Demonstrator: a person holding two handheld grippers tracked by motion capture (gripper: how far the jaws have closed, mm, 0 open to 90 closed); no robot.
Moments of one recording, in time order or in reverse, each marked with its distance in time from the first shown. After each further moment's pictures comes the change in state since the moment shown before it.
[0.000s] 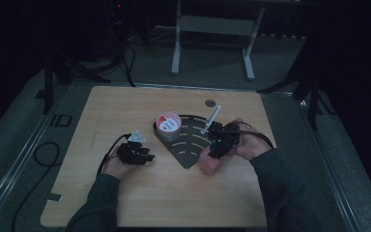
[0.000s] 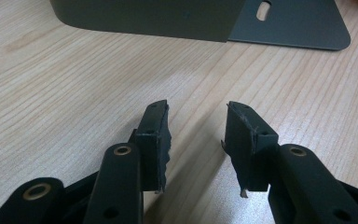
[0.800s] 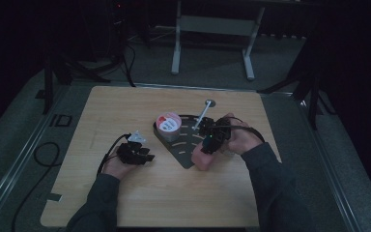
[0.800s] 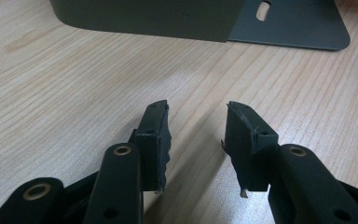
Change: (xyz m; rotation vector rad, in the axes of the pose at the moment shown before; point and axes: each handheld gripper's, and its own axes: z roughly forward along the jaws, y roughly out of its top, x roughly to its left) left arm 0.000 0.000 0.000 0.000 -0.001 0.000; right arm -0.001 0.026 0.000 -0.001 -0.004 -0.029
